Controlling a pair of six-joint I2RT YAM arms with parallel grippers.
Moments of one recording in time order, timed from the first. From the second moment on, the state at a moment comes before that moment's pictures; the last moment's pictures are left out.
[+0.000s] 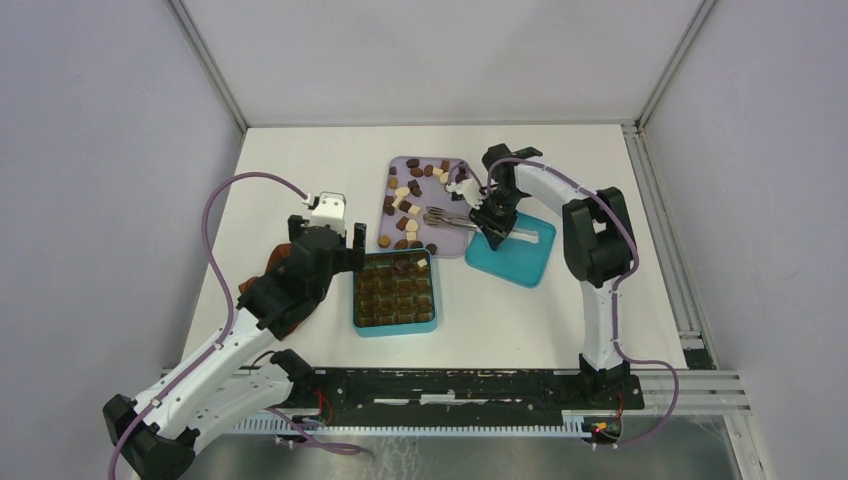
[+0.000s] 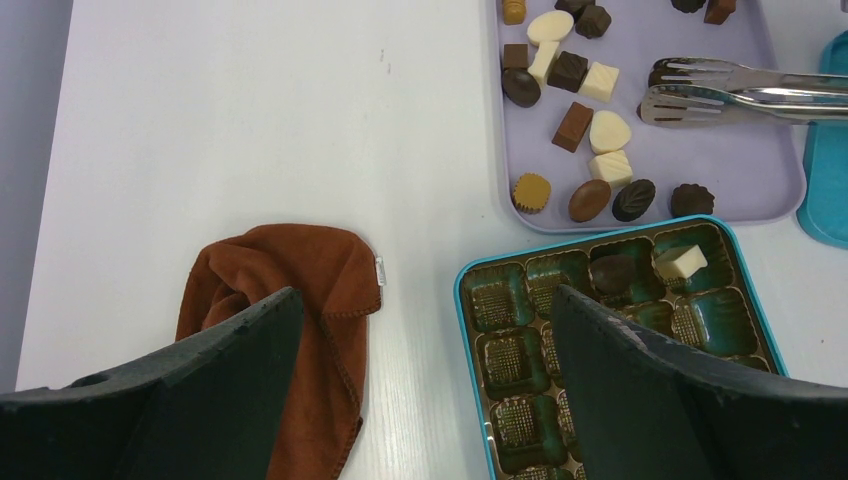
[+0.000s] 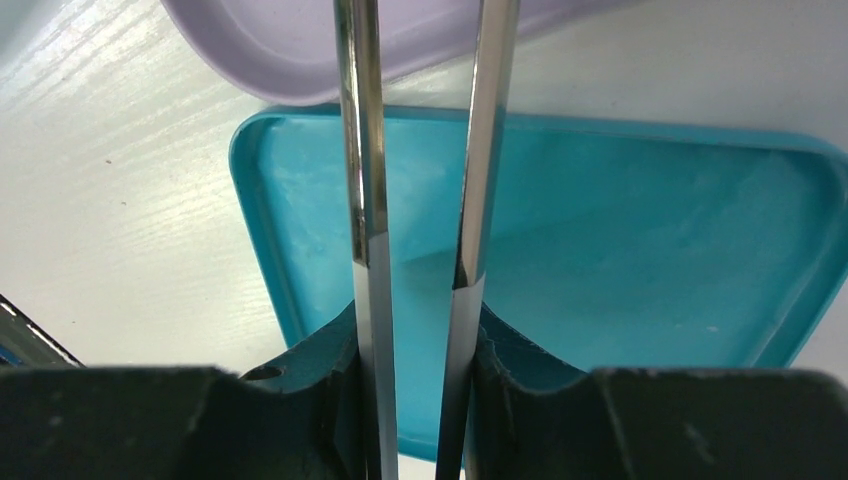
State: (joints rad) left arm -0.66 0.79 0.75 -0.46 -0.57 -0.18; right arm 0.39 2.15 1.69 -1.06 -0.34 -0.69
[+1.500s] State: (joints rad) left arm -0.66 0.73 0.75 -0.46 -0.58 -0.18; right arm 0.51 1.86 1.51 -1.03 -0.48 -0.69
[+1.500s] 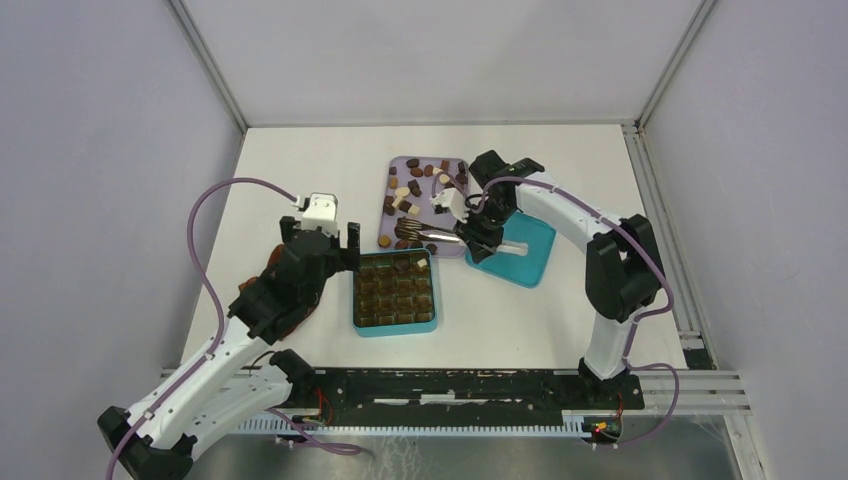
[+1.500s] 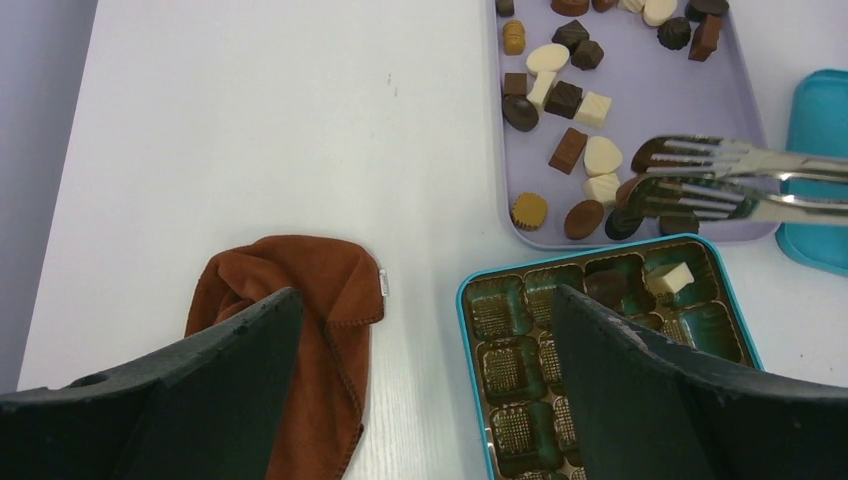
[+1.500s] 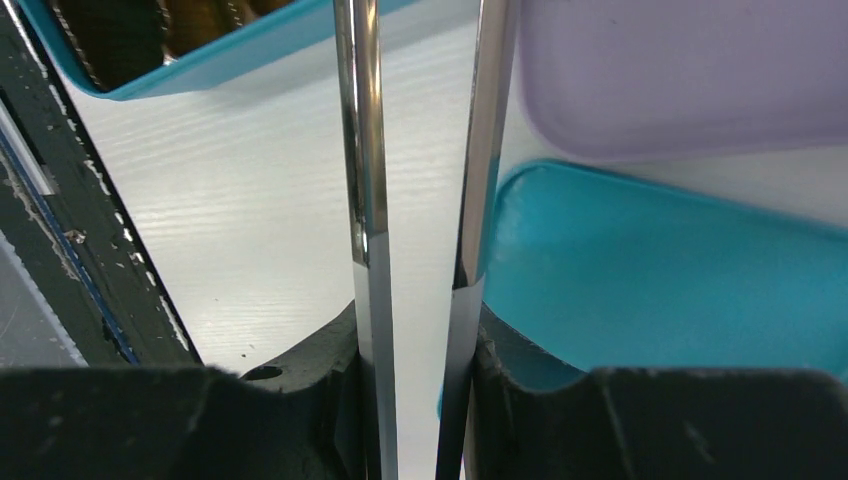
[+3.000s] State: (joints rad) left arm -0.65 0.72 0.74 -0.45 -0.60 -0.18; right arm 0.71 1.96 1.58 -1.03 -0.41 -0.68
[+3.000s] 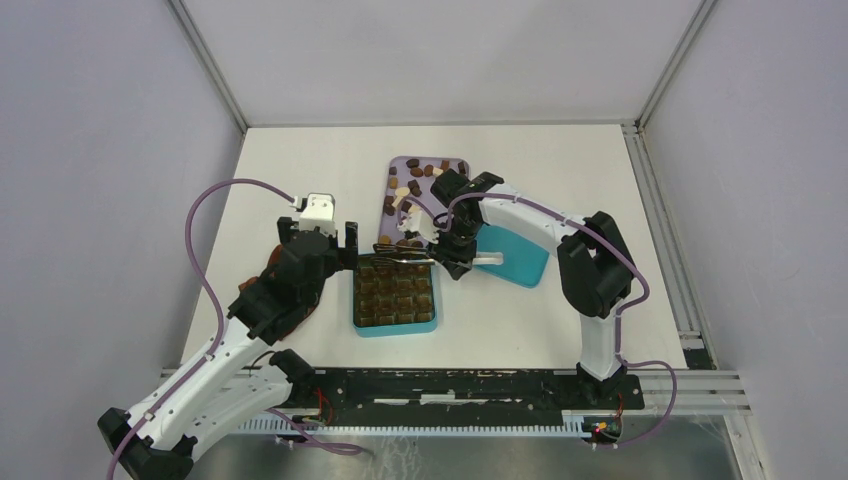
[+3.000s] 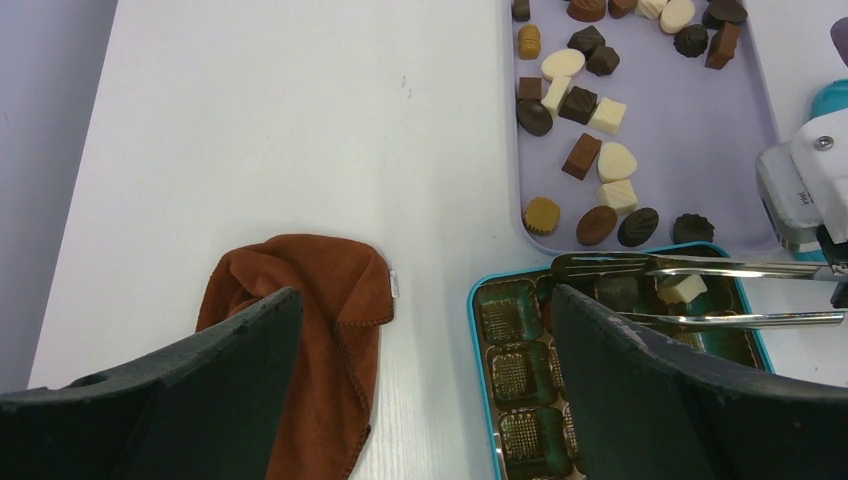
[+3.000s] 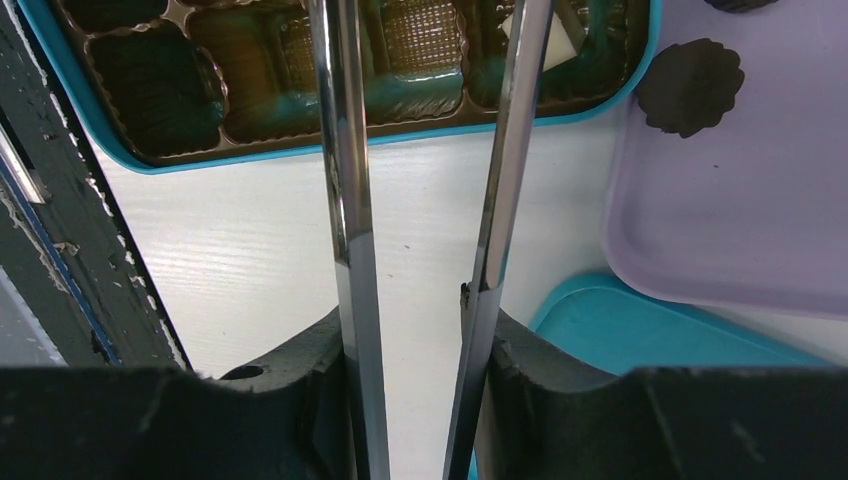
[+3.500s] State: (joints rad) left arm -0.65 0.71 0.74 -0.46 -0.56 -0.18; right arm 0.70 1.91 1.58 -1.03 -0.45 -0.69
